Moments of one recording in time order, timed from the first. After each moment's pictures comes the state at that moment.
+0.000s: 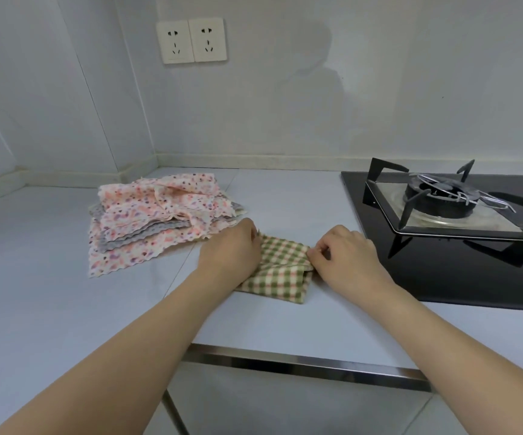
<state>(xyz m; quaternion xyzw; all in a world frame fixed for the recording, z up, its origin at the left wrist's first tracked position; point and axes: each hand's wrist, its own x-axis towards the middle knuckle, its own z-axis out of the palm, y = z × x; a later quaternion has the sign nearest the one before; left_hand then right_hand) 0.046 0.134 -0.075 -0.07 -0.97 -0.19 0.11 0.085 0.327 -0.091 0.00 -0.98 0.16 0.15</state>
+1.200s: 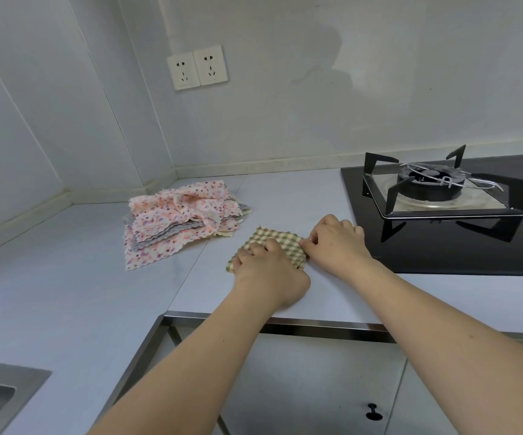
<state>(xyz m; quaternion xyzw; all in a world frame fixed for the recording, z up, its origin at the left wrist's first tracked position) 0.137 0.187 -0.060 -0.02 -1.00 -0.08 -0.05 0.089 0.326 -0.085 0.00 -0.98 0.15 0.11</state>
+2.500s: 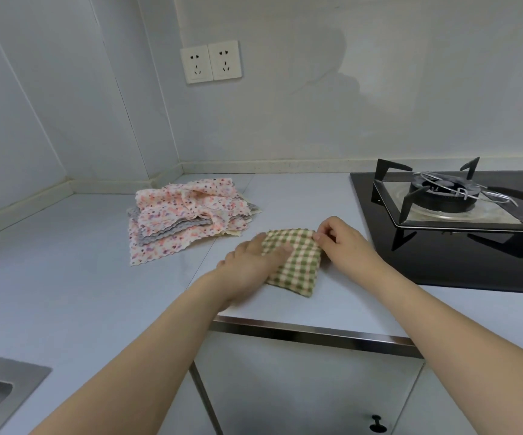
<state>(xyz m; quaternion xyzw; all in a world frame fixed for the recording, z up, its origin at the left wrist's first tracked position) 0.113 0.121 -0.063 -0.05 -0.93 -0.35 -0.12 0.090 0.329 -0.087 0.05 -0.90 0.41 0.12</state>
